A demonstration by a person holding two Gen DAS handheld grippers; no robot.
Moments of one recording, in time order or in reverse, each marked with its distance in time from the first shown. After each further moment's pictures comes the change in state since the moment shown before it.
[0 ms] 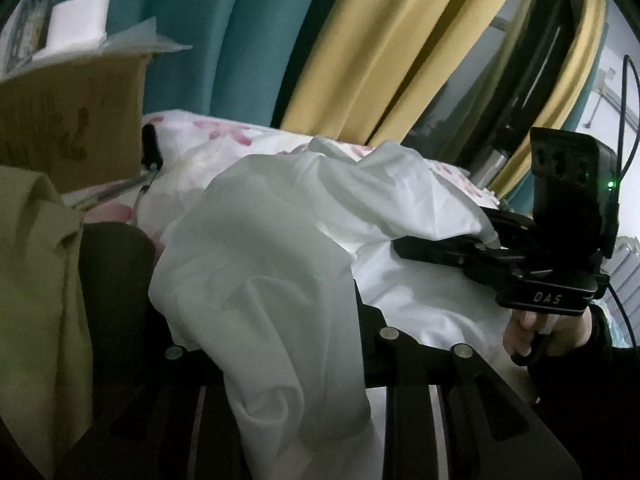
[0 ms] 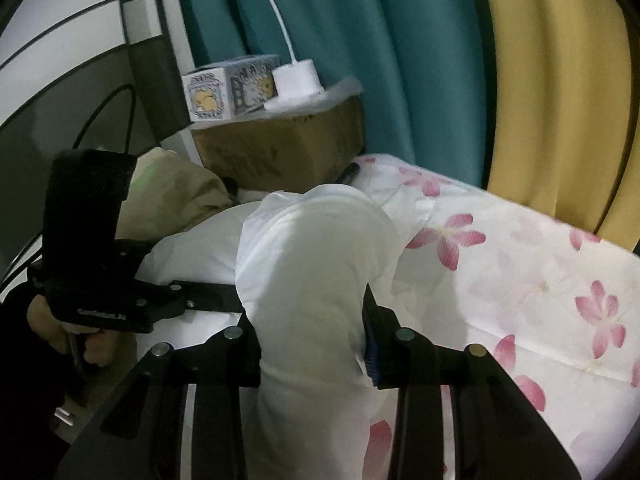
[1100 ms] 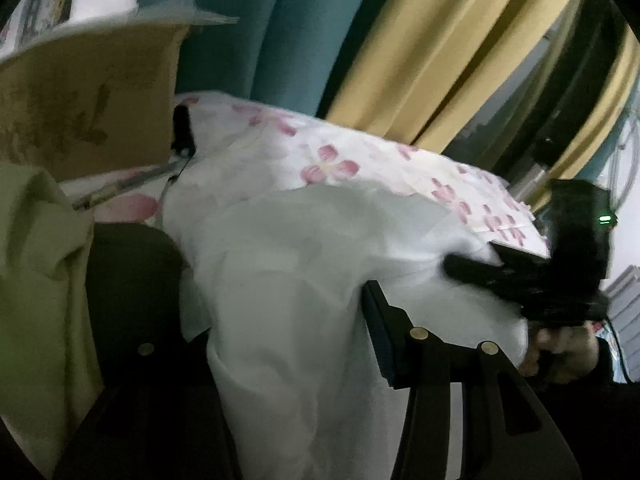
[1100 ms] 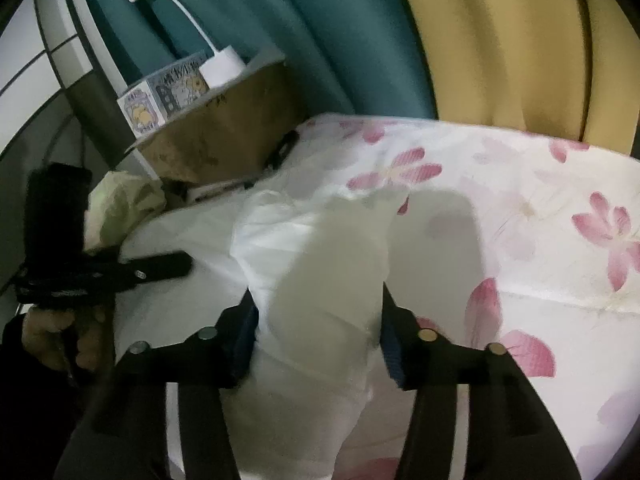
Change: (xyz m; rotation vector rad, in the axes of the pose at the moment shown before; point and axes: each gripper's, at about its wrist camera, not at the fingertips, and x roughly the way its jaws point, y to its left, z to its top) left arm 0.021 0.021 0.010 -0.101 0.045 0.115; right arm 0.014 -0.064 -0.022 0.225 0.045 -0.010
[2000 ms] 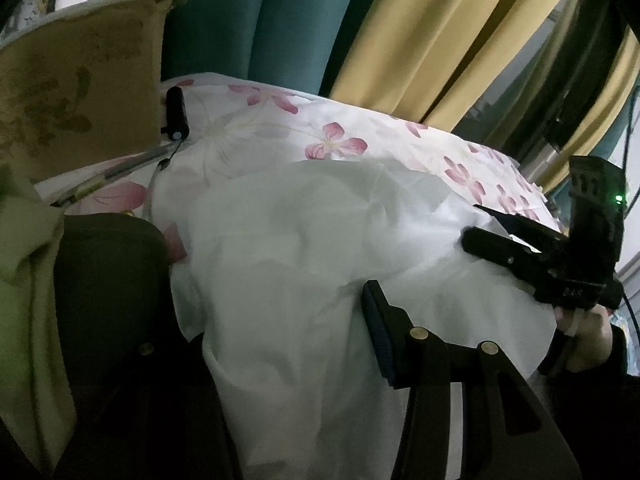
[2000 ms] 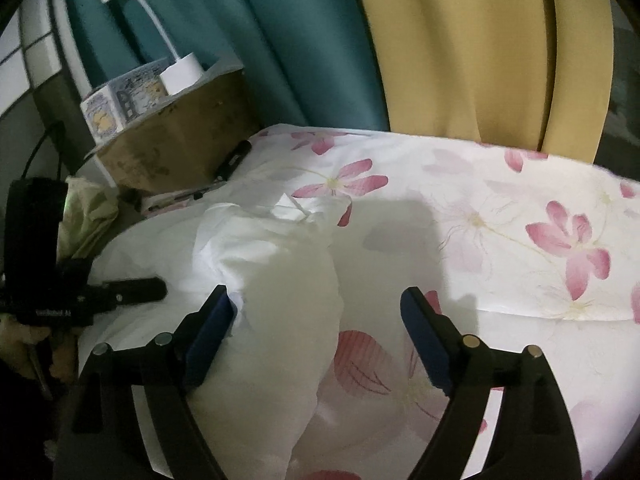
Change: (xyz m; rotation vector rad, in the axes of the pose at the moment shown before) left arm 0.018 -0.003 -0.002 0.041 0.049 0.030; right arm 0.003 -0.016 0.000 -0.013 -0.018 -0.159
